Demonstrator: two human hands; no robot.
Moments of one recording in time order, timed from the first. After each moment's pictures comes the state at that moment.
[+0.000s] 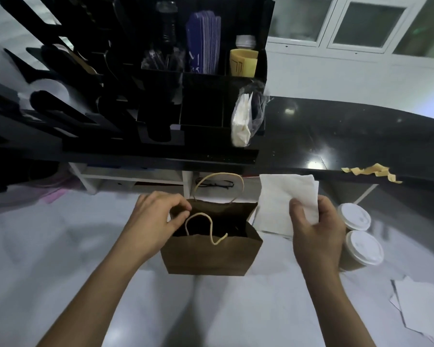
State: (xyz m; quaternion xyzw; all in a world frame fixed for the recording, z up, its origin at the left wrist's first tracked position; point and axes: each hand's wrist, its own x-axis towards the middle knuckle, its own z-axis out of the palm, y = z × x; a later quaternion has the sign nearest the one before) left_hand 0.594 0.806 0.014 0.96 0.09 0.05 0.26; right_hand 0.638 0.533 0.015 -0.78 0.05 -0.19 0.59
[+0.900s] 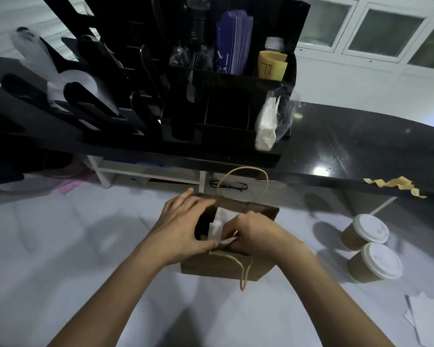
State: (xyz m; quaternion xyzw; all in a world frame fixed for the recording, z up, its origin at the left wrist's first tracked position) left_hand 0.602 0.824 -0.016 0.97 -0.03 -0.01 0.23; right_hand 0.684 0.633 -0.012 -0.90 -0.38 0.20 0.06
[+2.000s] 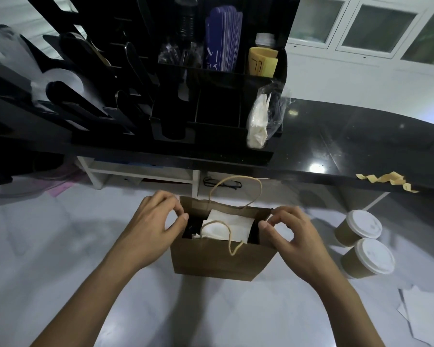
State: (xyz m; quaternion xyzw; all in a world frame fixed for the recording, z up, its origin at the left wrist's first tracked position) left_hand 0.583 0.842 -0.013 0.95 0.04 0.07 0.31; right_hand 0.650 0.541 -0.008 -0.92 -0.16 0.03 0.36
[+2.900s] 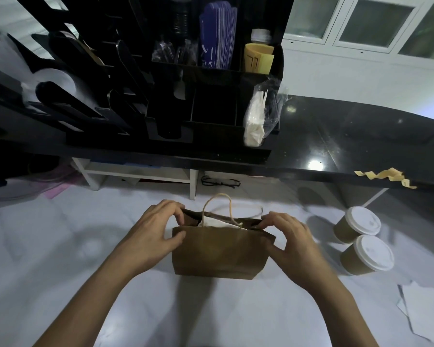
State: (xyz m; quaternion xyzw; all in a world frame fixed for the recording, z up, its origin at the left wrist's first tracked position) left_hand 0.581 0.841 -0.022 0.93 0.03 0.02 0.35; right_hand 0.648 0.537 -0.028 -0.93 -0.22 0.01 0.30
